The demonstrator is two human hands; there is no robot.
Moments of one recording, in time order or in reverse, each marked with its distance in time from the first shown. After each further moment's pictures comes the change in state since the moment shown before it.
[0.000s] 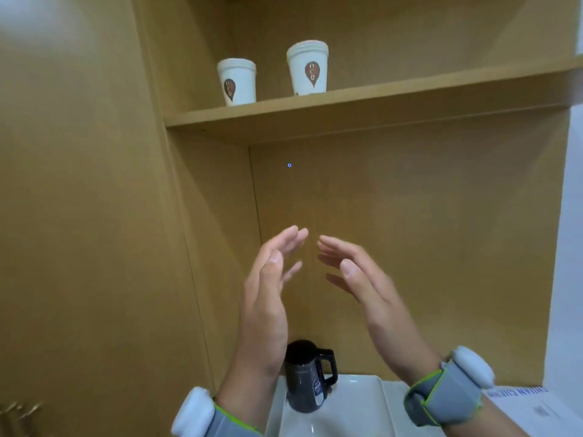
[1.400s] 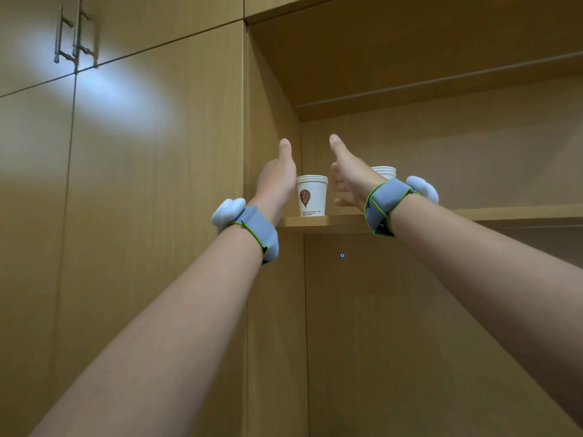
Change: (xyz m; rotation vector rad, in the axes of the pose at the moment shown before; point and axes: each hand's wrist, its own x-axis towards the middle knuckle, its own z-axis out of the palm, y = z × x) left_hand 0.297 0.148 -0.045 0.393 0.200 -0.143; right_hand 0.324 -0.158 0.063 -0.160 0.046 0.250
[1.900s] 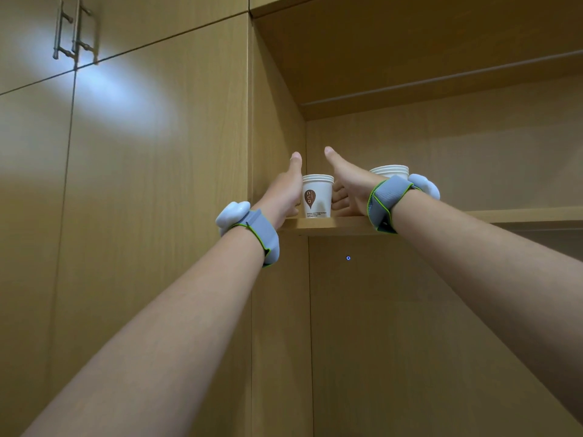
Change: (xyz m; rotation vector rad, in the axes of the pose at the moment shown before) left_hand 0.024 -0.025 0.002 0.042 -0.137 -0.116; right_hand 0.020 0.007 0.017 -0.128 -0.170 0.116
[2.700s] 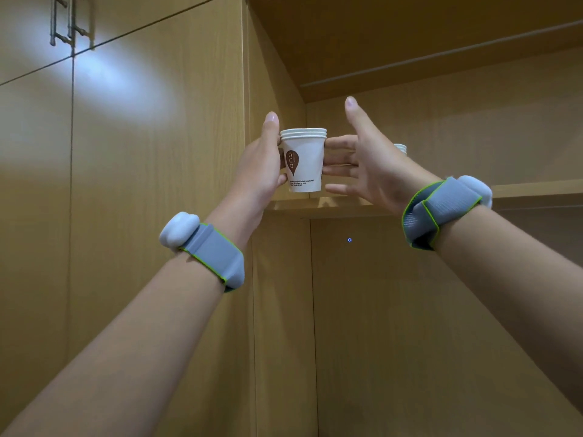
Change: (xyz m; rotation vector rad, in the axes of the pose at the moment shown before) left_hand -0.079 0.010 -0.027 -0.151 0.075 0.285; right_hand -0.092 0.006 -0.007 0.287 0.005 -0.268
